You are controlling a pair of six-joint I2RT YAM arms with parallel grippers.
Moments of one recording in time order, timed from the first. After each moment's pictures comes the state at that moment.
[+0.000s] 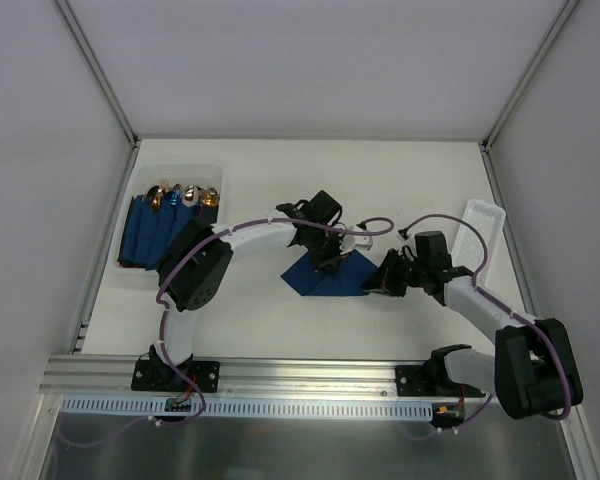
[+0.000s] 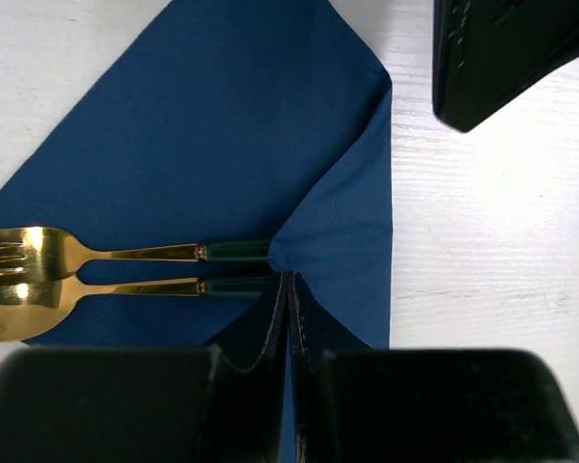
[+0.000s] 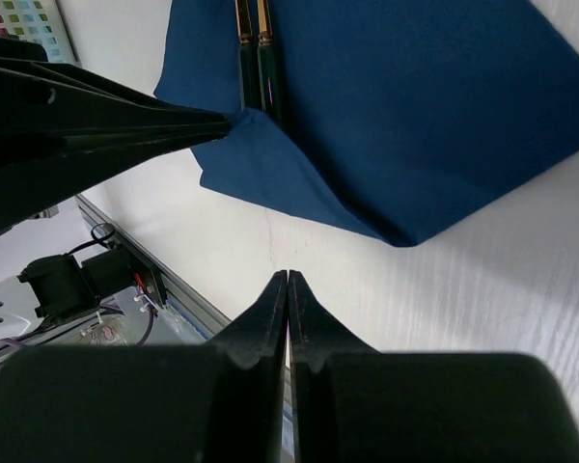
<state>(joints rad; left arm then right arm) -0.82 2.01 1.45 -0.52 0.55 0.53 0.24 1.18 0.48 -0.21 -0.61 0.66</state>
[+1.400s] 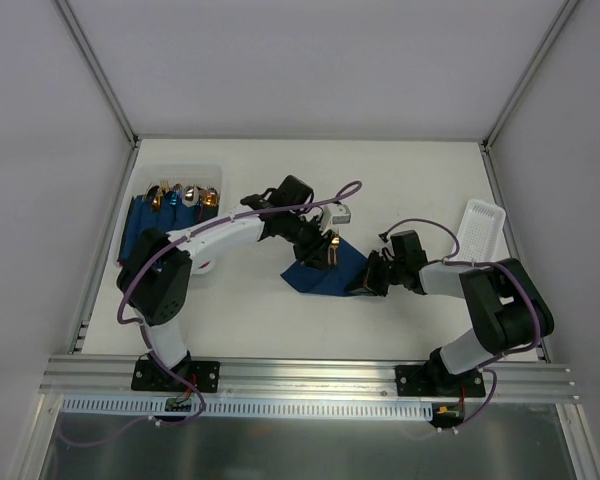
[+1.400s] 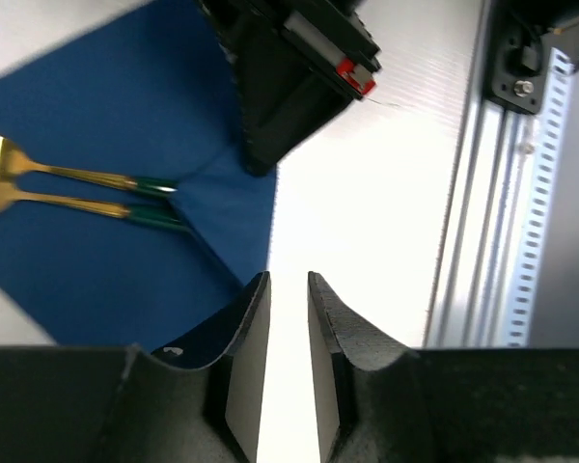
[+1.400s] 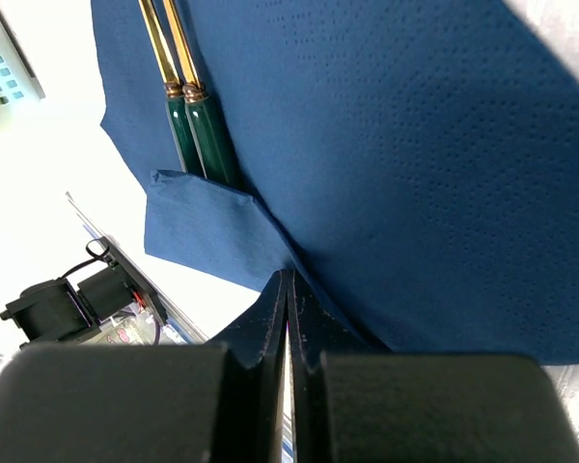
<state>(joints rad) -0.71 1.78 1.33 -0.51 0.73 0.26 0.35 1.54 0.50 0.08 -0.59 0.79</state>
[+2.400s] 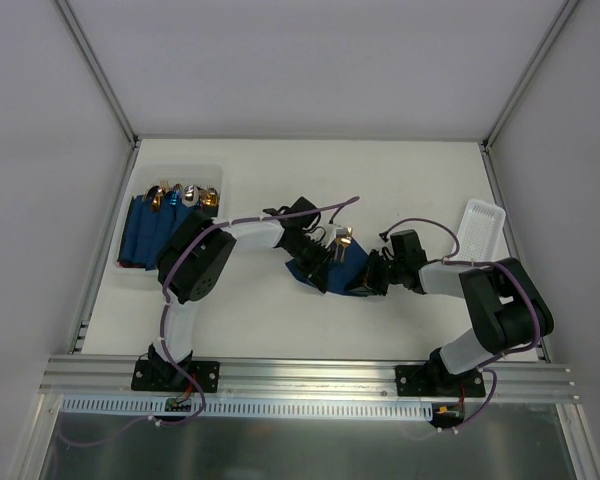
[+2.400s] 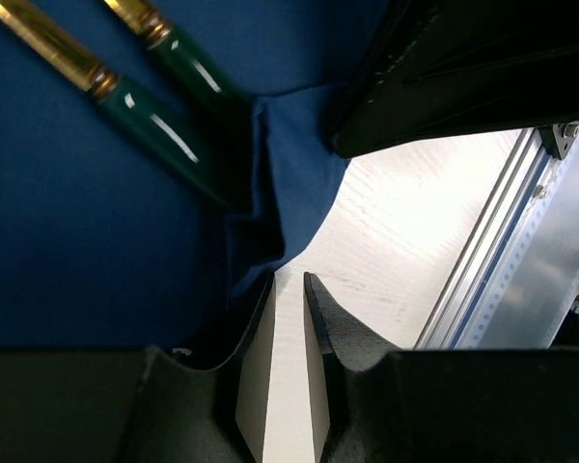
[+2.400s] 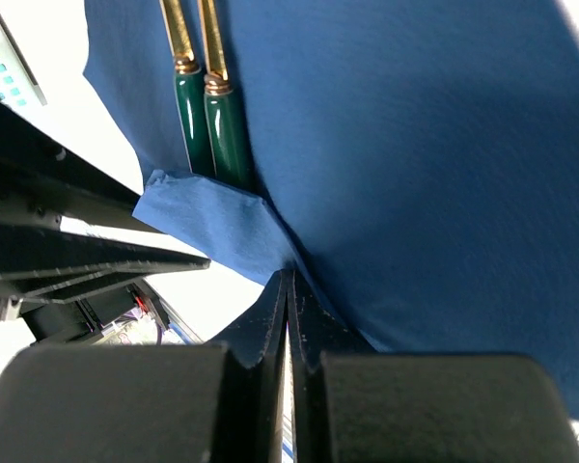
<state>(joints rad) -0.71 2.04 1.30 -0.45 0.75 -0.05 0.35 1.54 0.51 0.09 -0.59 0.80</state>
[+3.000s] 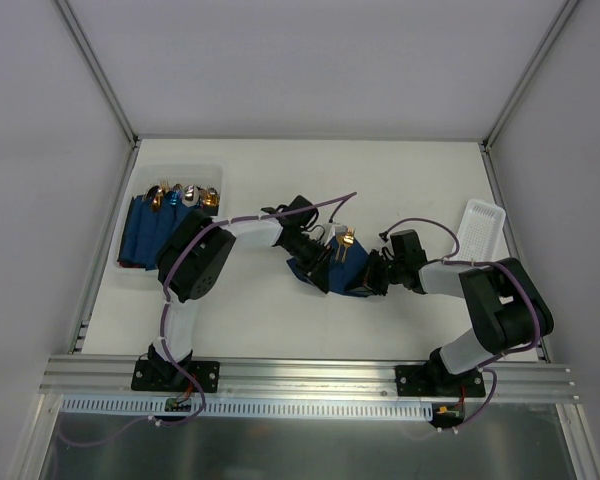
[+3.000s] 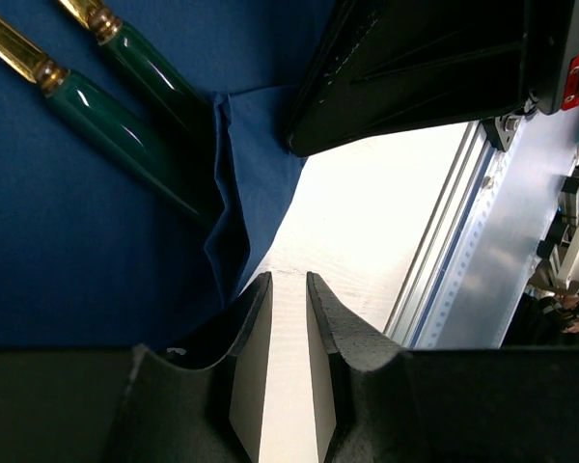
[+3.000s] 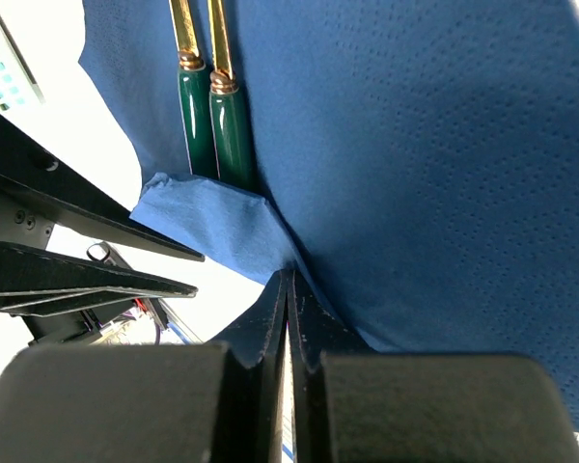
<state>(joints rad) -0.69 2.05 1.30 -0.44 0.86 -0.07 0.35 1.55 0.51 0.09 -0.59 0.80</state>
